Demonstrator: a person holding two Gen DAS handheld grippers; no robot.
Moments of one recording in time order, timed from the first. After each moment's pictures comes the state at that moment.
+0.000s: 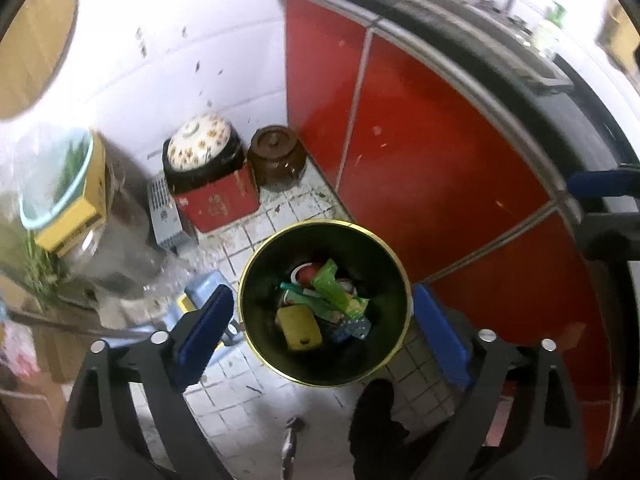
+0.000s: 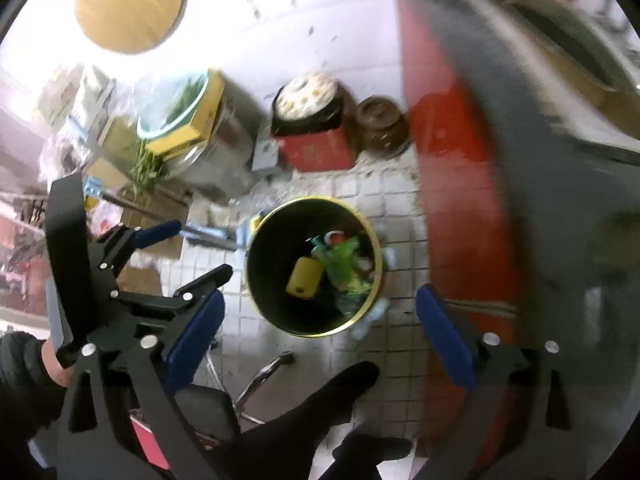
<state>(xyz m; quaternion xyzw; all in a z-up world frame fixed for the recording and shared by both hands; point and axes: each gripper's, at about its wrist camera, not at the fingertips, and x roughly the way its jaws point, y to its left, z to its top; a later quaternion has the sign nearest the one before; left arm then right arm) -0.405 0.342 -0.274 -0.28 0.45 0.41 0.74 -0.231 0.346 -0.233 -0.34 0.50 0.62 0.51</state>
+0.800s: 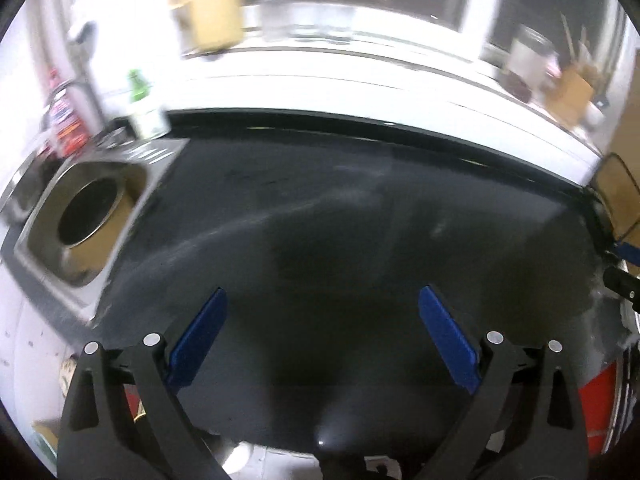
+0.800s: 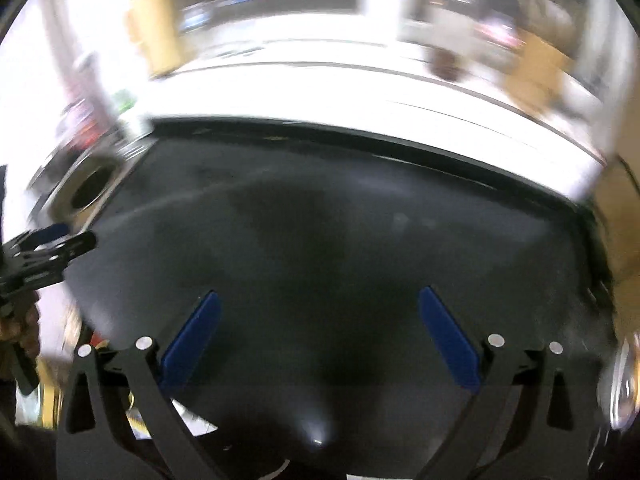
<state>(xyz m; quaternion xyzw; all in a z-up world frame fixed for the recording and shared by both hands) -0.044 0.080 -0.074 -0.05 0.46 0.04 0.89 -0.025 -0.208 -0.051 -0.05 0.46 0.12 0.88</state>
